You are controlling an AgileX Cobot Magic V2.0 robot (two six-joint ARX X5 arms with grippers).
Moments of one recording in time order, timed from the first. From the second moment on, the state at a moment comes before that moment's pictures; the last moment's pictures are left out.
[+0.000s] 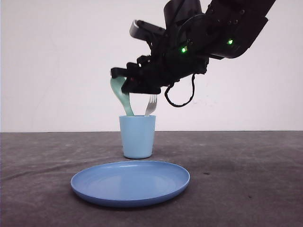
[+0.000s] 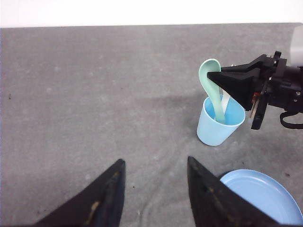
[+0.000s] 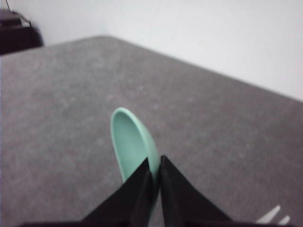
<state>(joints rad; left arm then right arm) -0.22 0.64 0.88 -0.68 0.10 -0.07 0.63 1.93 1.12 0.63 -0.16 0.00</state>
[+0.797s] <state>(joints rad) -0.22 0.64 0.88 -0.70 0.10 -0.07 0.63 1.80 1.12 0.40 -0.24 0.01</state>
